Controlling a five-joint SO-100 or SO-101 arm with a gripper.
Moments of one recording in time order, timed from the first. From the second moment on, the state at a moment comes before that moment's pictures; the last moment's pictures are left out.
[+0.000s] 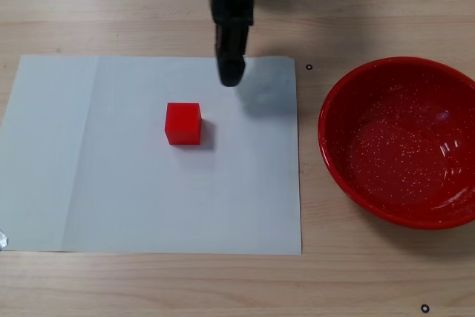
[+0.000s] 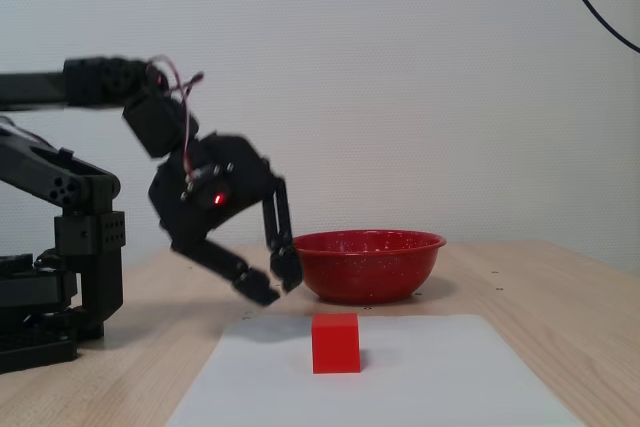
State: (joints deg) arm -2.1 155.6 147.7 57.7 4.9
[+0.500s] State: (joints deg) arm -7.3 132.5 118.8 72.3 9.5
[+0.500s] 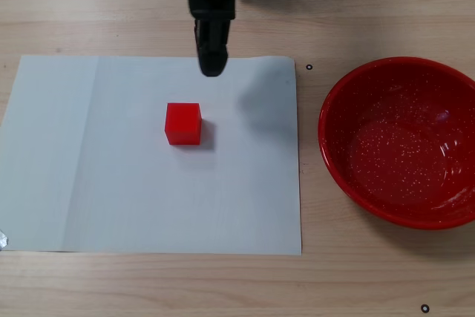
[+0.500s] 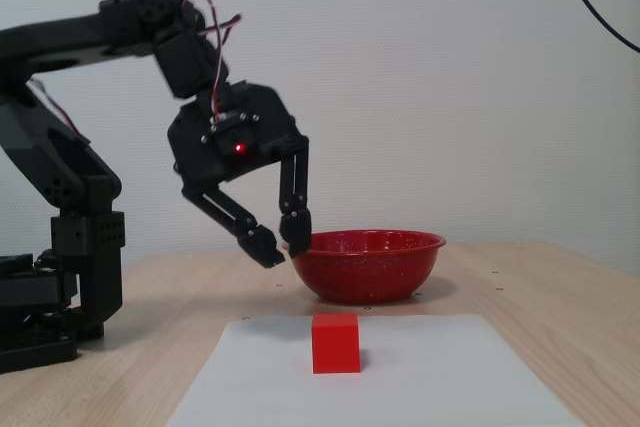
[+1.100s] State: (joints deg) arm -12.4 107.0 97.0 79.2 8.8
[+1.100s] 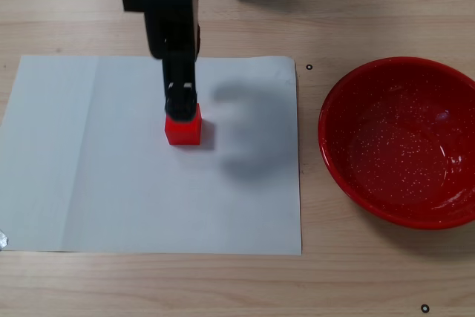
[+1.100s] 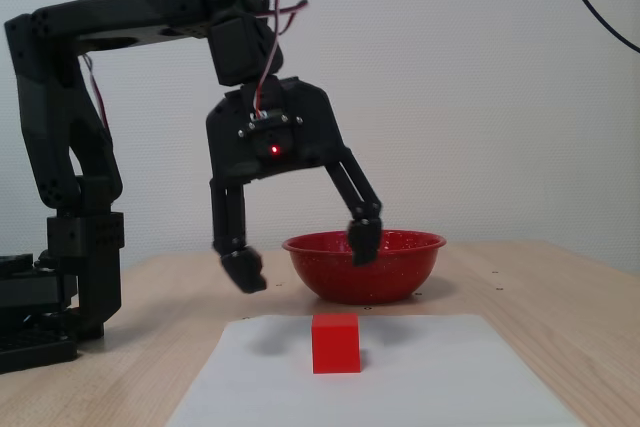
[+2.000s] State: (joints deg) arm -12.7 86.5 88.2 71.5 7.0
